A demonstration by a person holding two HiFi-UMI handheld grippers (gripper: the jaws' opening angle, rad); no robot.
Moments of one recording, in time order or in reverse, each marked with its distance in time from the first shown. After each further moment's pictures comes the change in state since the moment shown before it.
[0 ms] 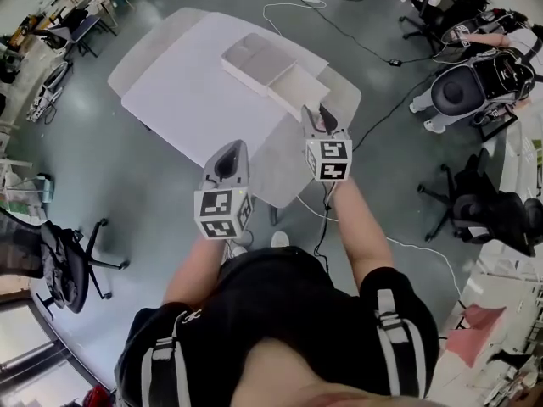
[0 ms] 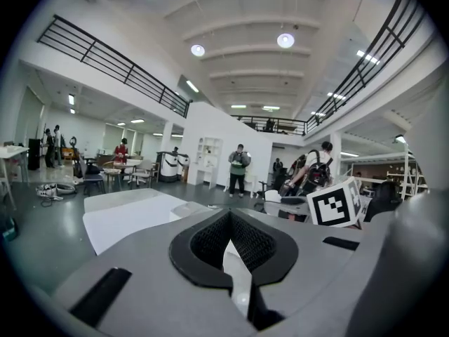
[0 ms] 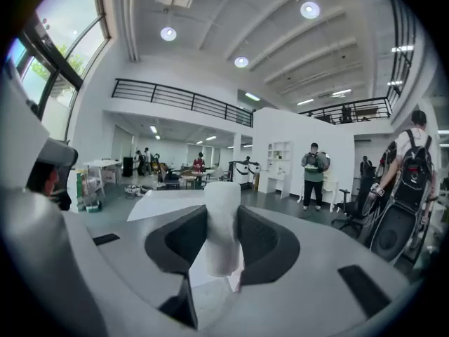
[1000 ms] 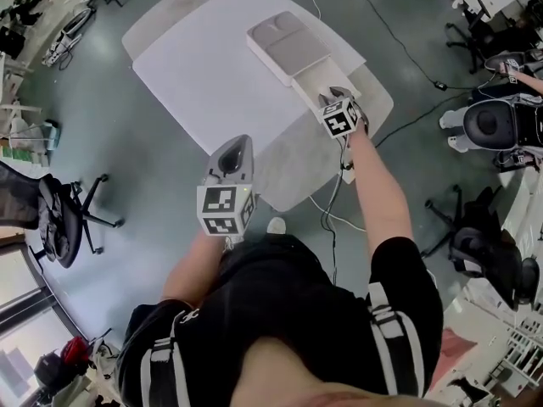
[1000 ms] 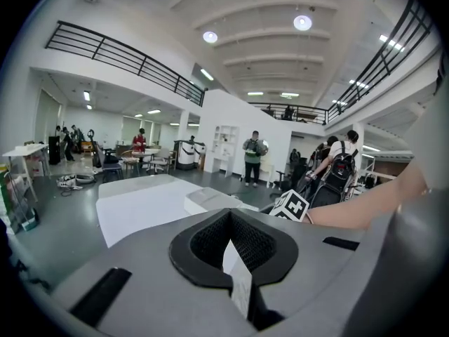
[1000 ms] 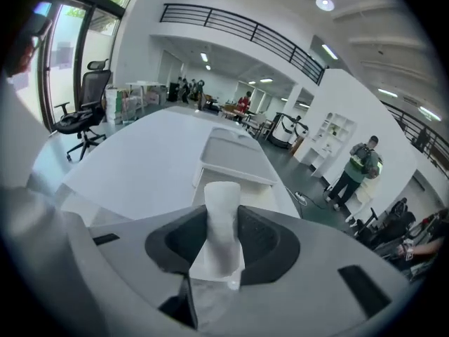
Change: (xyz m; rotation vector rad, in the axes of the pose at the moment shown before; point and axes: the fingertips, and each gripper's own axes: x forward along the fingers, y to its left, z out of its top) left arm 0.061 0.046 -0.034 -0.053 0.104 0.139; right arm 0.198 -0.027 -0.167 -0.448 0.486 0.308
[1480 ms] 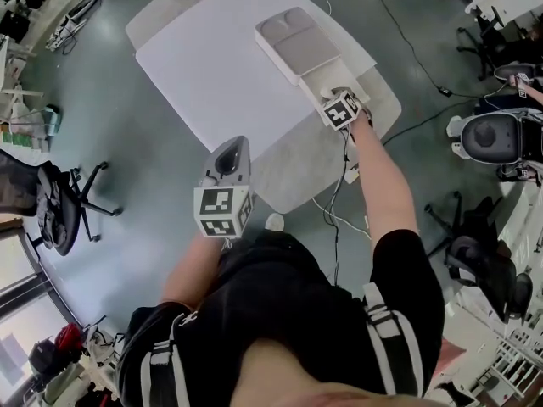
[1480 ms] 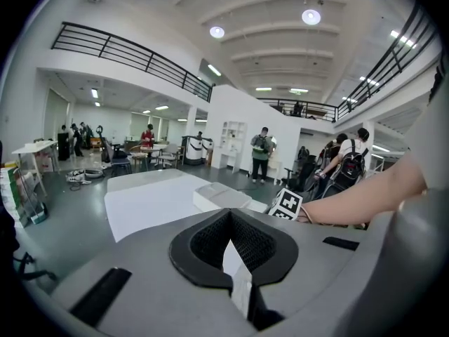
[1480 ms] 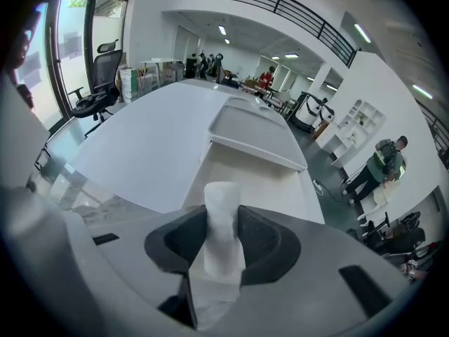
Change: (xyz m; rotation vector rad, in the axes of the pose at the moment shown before) left arm 0.009 0.020 -0.009 -0.032 0.038 0.060; right arm 0.048 0.010 -0.019 -0.103 0.181 0.156
